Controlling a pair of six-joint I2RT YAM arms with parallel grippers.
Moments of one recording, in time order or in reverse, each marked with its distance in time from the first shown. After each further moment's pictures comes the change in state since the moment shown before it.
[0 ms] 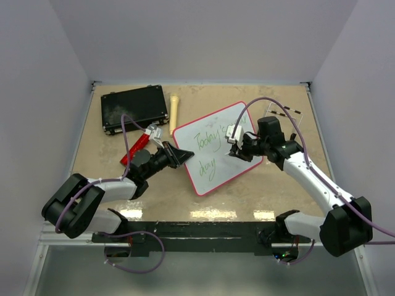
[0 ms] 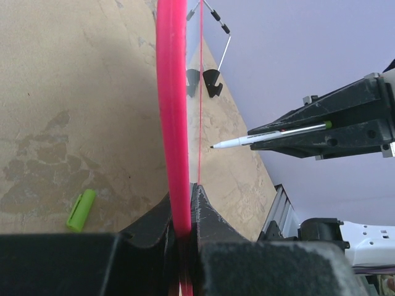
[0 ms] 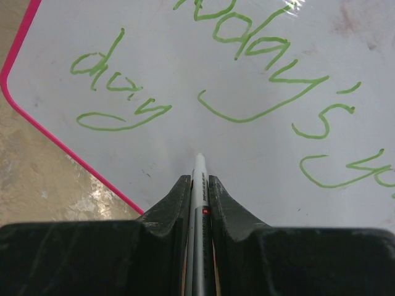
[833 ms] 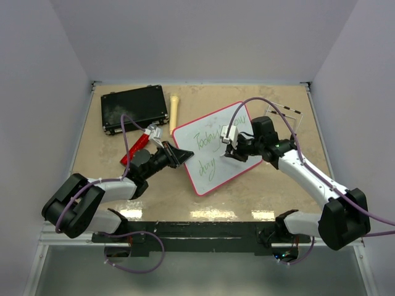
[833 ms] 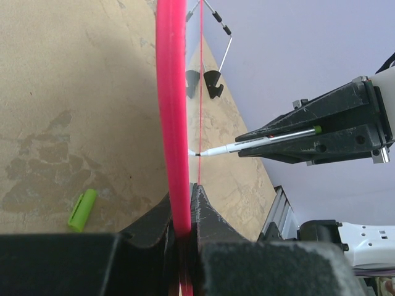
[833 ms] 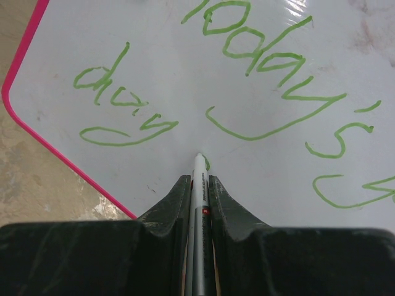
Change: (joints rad) left arm 0.000 0.001 0.000 0.000 0.000 -0.008; right arm 0.054 0.066 0.000 0.055 0.021 0.041
